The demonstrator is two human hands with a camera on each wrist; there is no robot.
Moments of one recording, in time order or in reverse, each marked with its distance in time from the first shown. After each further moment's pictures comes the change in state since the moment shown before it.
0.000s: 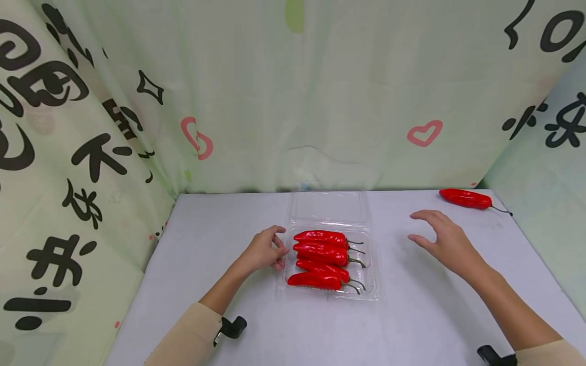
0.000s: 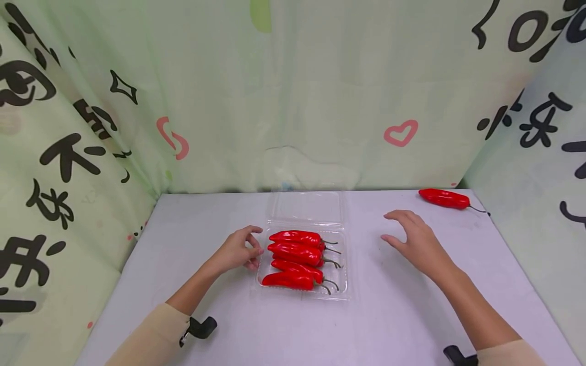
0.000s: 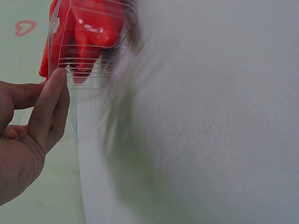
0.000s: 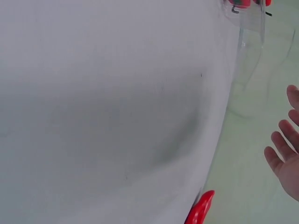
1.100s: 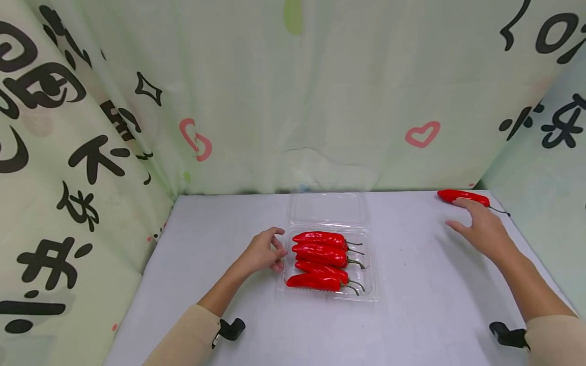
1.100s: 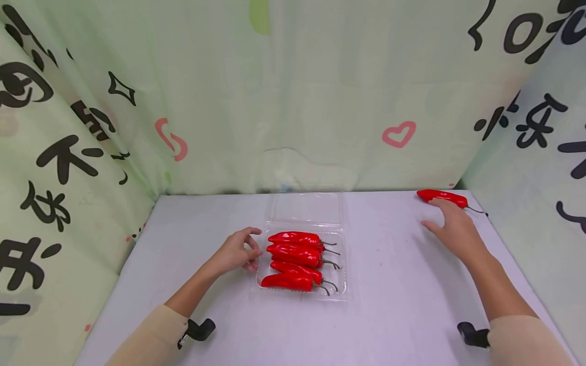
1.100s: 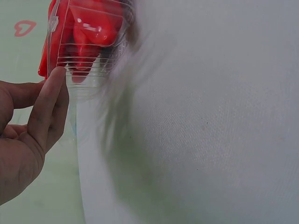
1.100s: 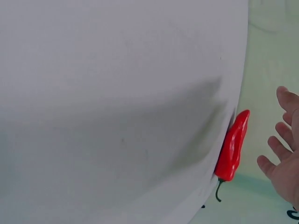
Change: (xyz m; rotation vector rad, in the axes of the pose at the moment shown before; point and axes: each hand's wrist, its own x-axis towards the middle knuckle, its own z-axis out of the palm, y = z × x) left_hand -0.002 0.000 0.000 0.001 -0.002 0.004; right_hand 0.011 0.095 -0.031 -0.058 -0.140 0.293
